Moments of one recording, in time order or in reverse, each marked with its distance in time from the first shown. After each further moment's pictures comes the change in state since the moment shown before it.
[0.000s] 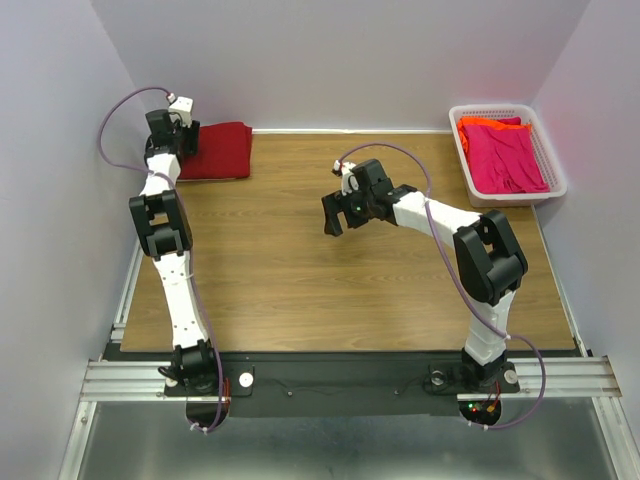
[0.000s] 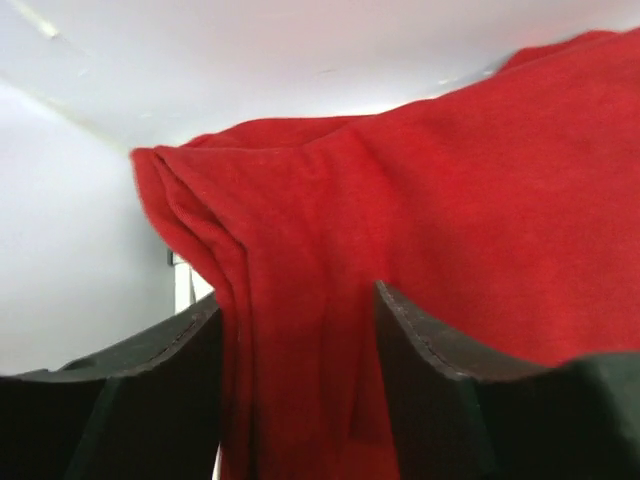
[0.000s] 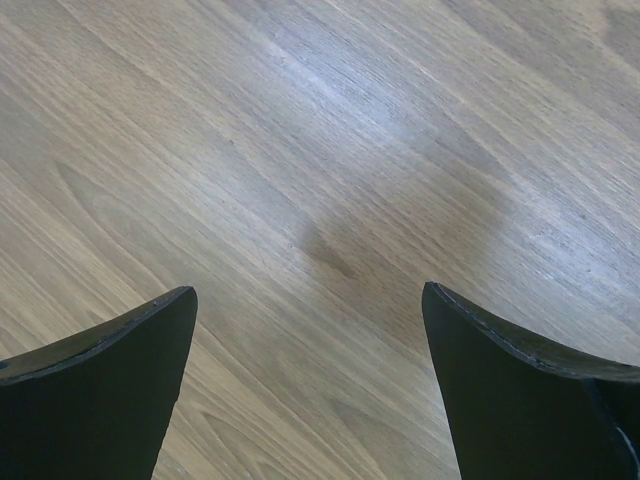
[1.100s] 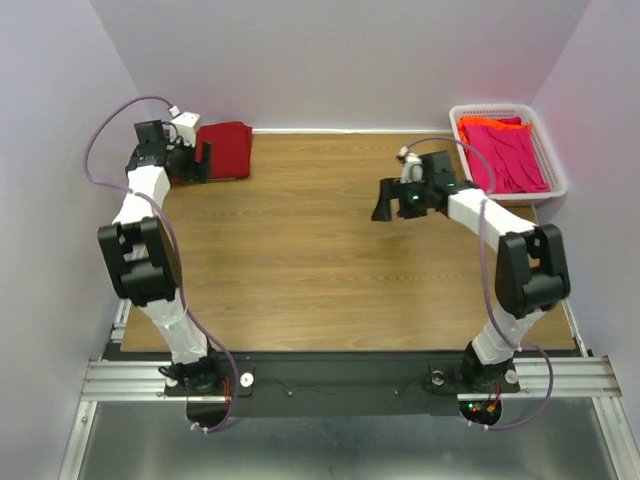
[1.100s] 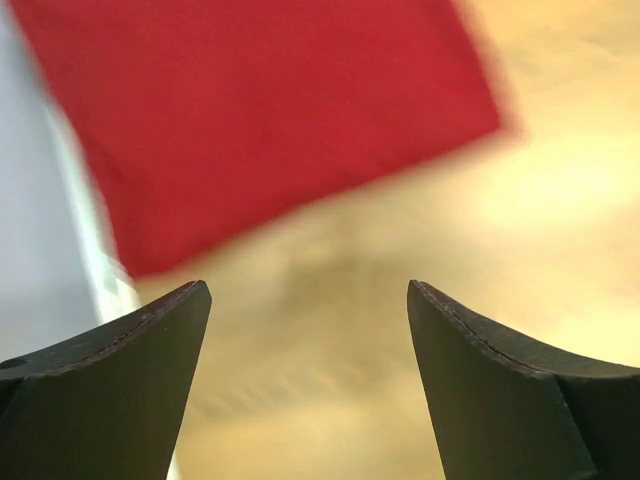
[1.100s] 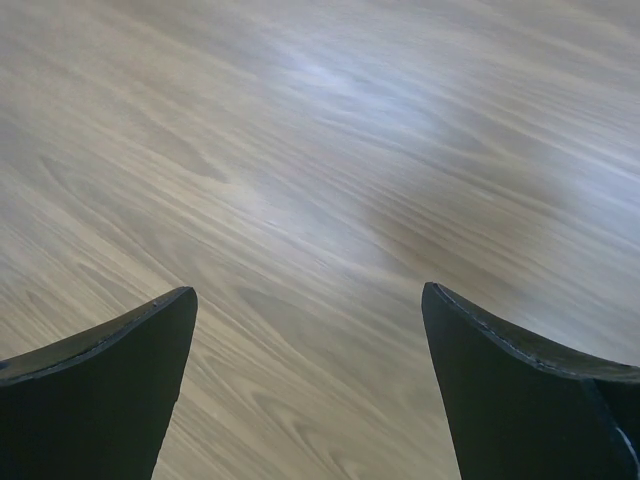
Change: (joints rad) left arm -0.005 -0.675 -0.687 -0.251 0.190 0.011; right arm -0.263 -0.154 -0.138 -0.063 -0.173 0.026
